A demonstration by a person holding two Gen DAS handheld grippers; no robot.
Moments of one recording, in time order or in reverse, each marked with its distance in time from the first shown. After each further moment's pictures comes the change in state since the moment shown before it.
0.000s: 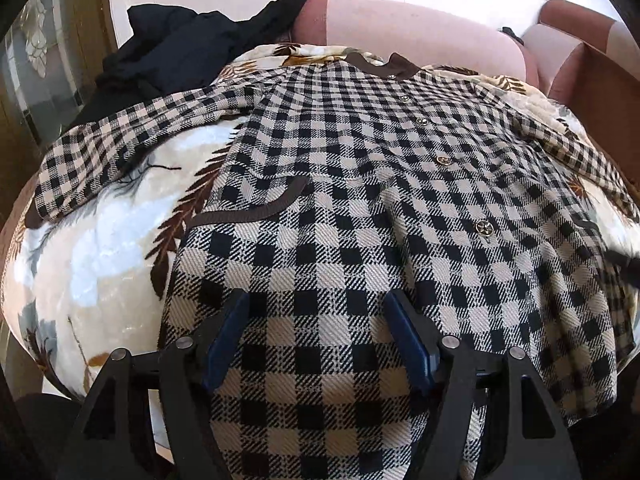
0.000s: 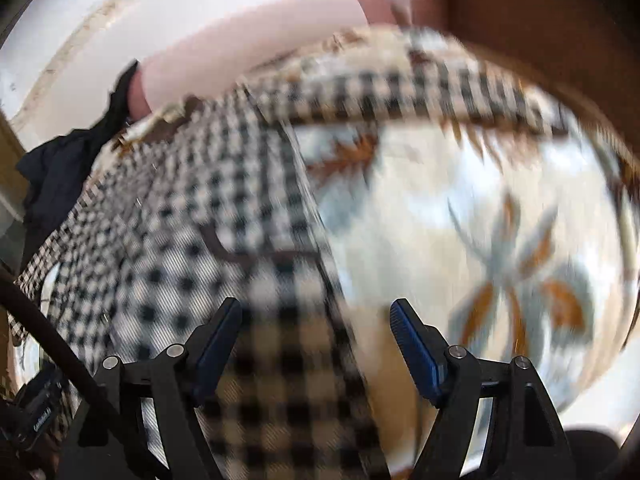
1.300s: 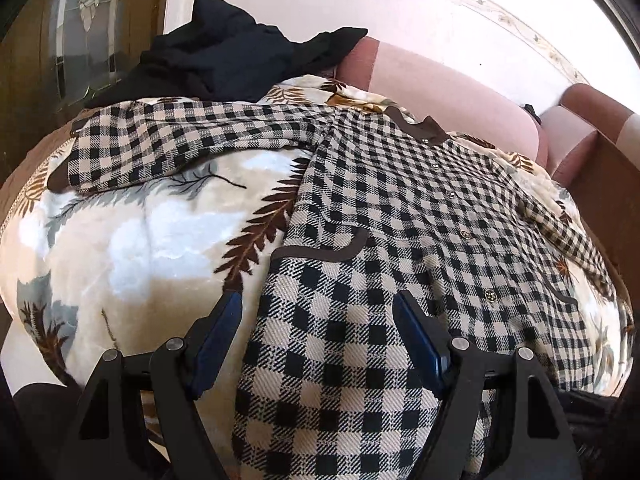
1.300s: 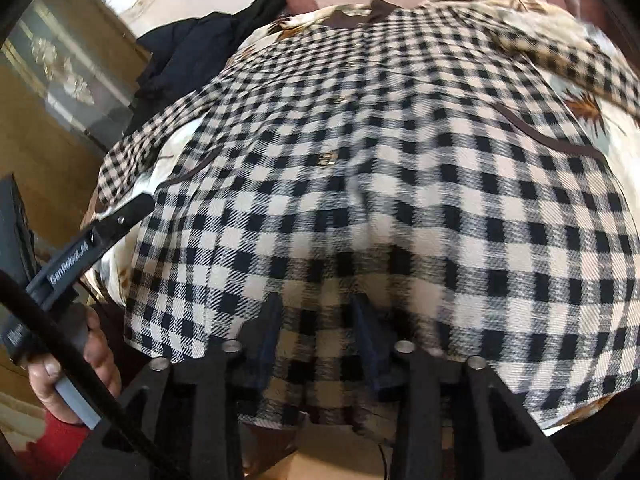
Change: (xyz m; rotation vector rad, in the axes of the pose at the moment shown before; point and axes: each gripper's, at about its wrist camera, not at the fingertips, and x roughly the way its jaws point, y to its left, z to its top) left arm -0.033 0.058 0.004 -0.249 -0.123 -0.046; right arm -0.013 0.142 -0.066 -0.321 0.225 0.340
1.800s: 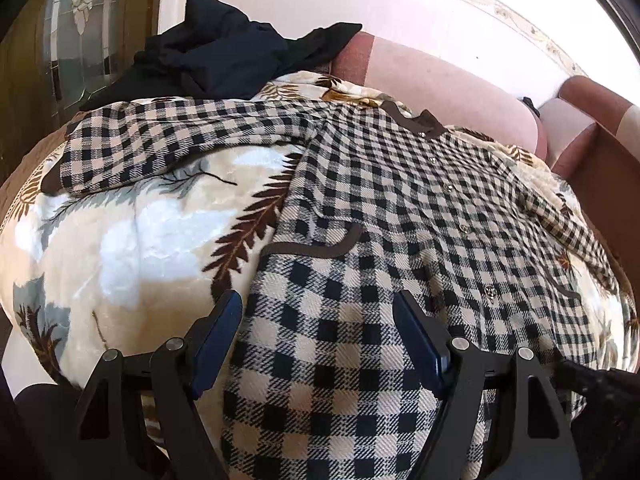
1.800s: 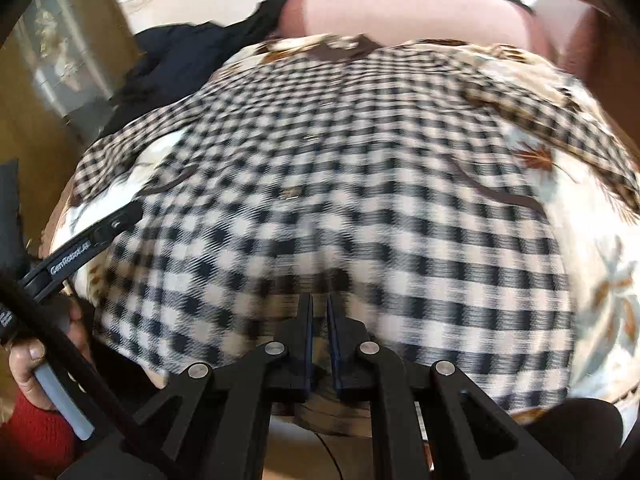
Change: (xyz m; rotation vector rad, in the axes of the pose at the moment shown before) left arm 0.008 -0.011 -0.002 0.035 0.008 0.009; right arm -0.037 -0.018 0.017 -0.049 -0.073 -0.149
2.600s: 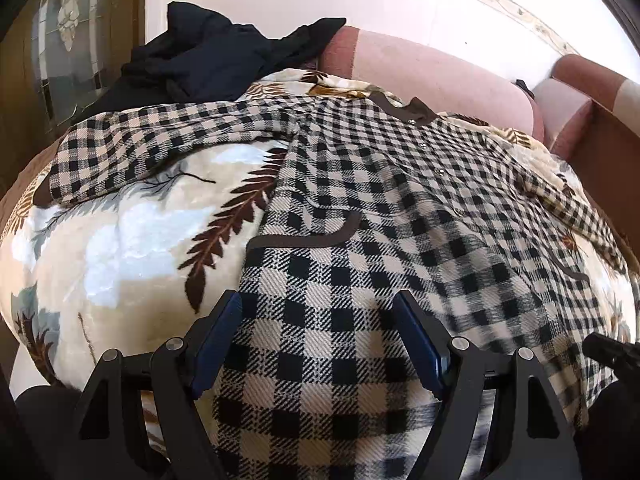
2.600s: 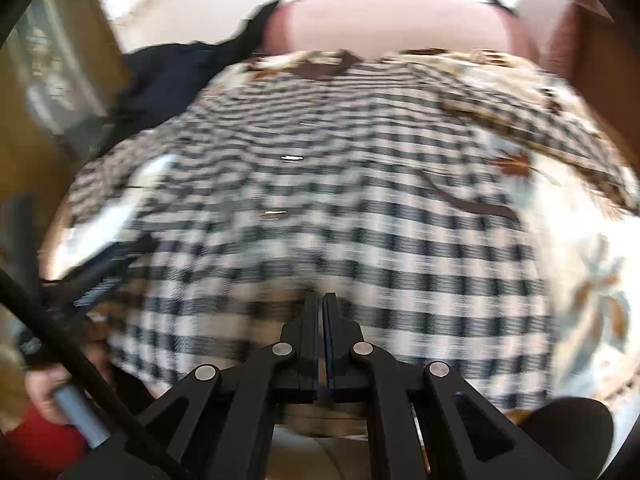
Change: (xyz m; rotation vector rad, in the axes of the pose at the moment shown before) left arm 0.009 -0.017 -0.007 0.073 -0.001 0.012; right arm -0.001 -0.012 0.008 0.019 -0.041 -0.063
